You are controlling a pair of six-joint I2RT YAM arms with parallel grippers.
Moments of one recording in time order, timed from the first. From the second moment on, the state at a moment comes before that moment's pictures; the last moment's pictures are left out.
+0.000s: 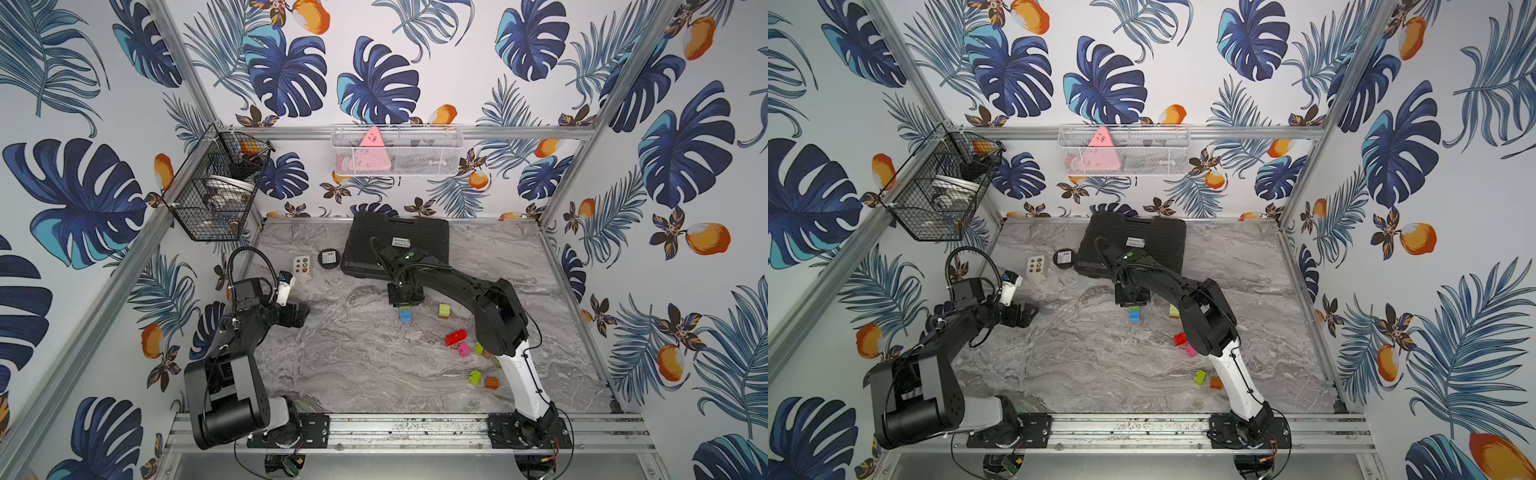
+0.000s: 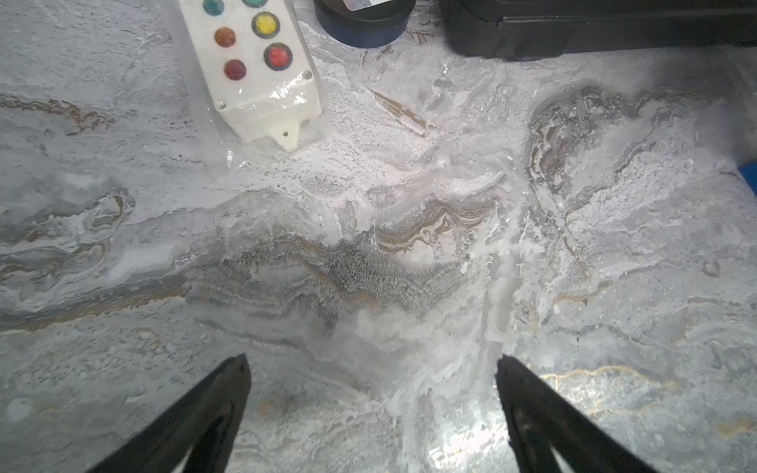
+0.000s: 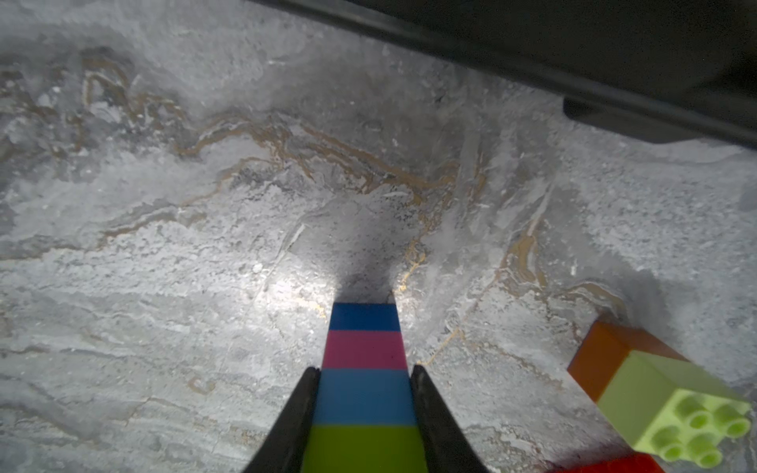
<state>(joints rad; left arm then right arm) 0.42 1.36 0.68 -0.30 0.47 0.47 0.78 2.27 1.90 -1.11 0.11 0.65</state>
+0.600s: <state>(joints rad) 0.43 1.36 0.68 -0.30 0.47 0.47 0.76 2.25 1.88 -1.11 0.07 0.66</state>
